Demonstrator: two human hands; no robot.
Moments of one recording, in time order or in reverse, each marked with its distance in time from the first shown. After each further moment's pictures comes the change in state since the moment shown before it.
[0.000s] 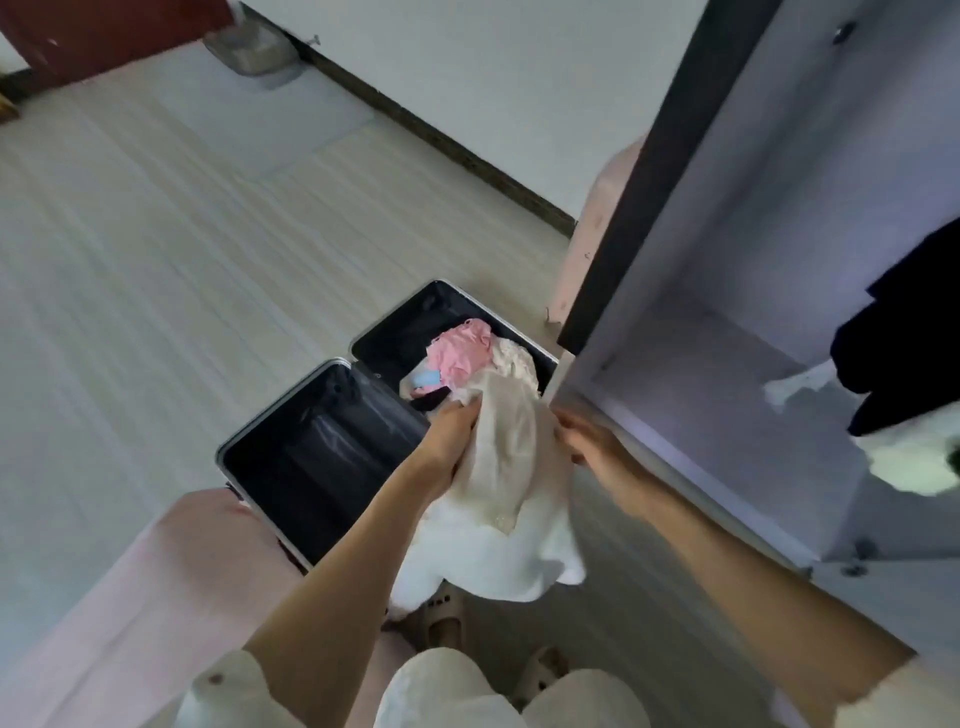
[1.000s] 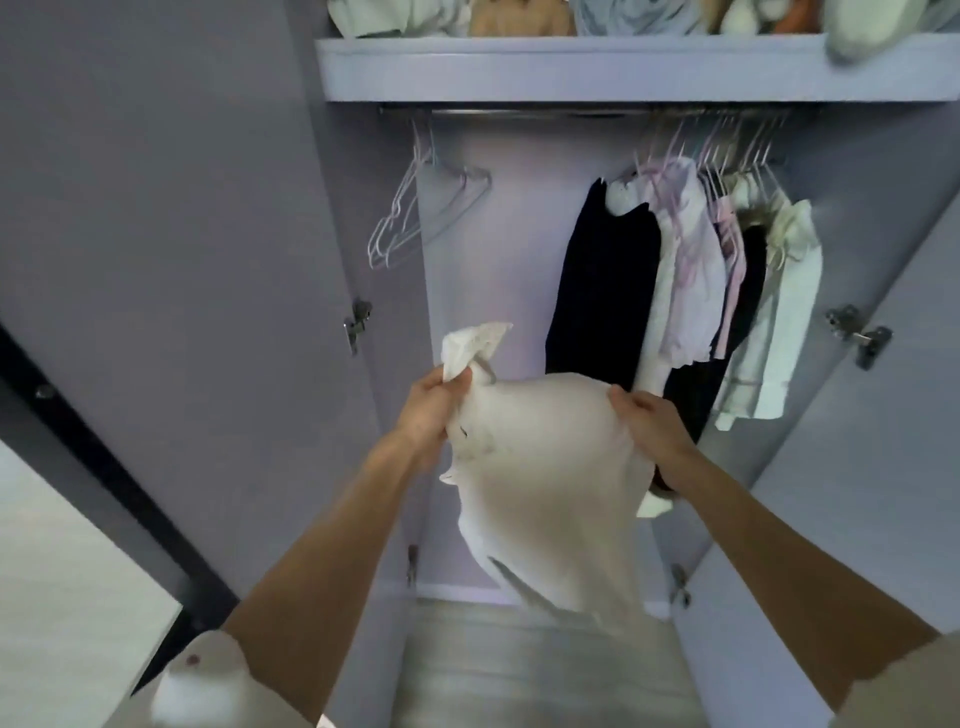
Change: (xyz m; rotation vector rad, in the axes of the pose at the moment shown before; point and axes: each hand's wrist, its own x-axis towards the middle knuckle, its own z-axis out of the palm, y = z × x) left_hand 0.029 0.198 0.357 0.232 -0.535 0.403; right_hand -0.166 -0.052 -0.342 0.191 1.168 -0.103
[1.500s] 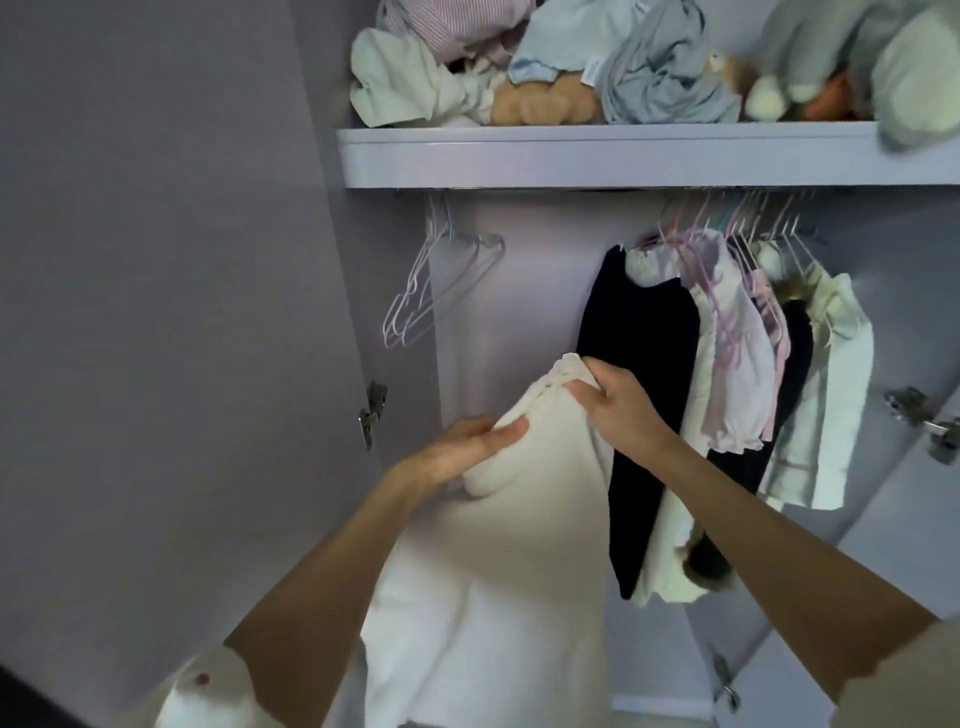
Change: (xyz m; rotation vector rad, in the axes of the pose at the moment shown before) left_hand 0.082 0.058 -0.024 0.610 -0.352 0.044; right_hand 0.065 -0.118 0.058 -0.168 -0.089 -0.608
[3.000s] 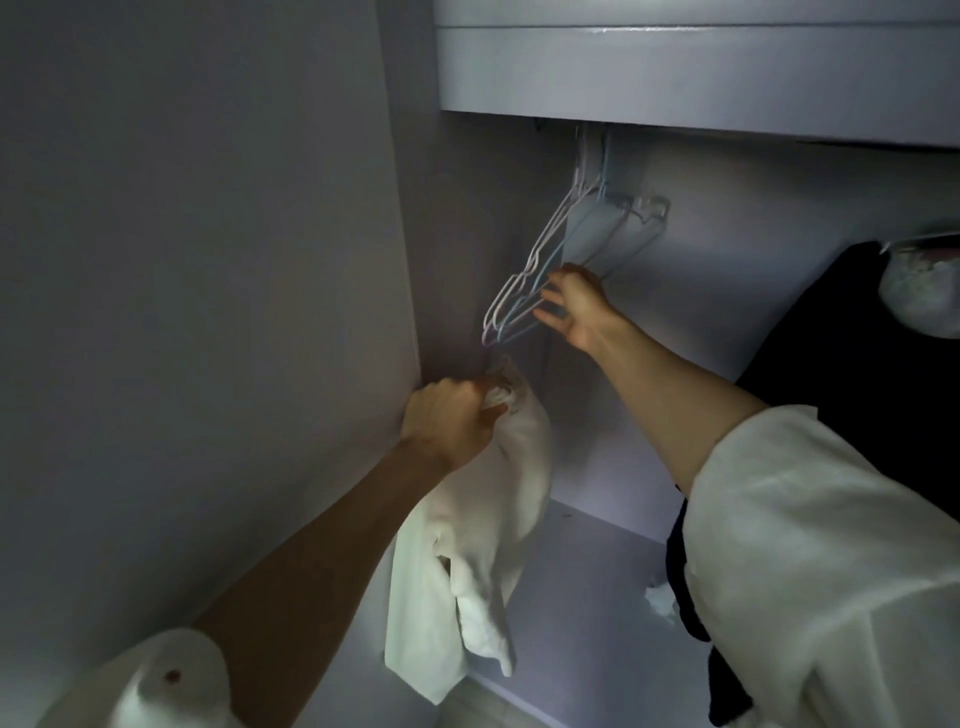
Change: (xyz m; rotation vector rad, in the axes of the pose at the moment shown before) left_hand 0.101 -0.044 -0.095 0.982 0.581 -0.259; right_hand 0.277 0.030 0.177 0.748 -0.263 0.537
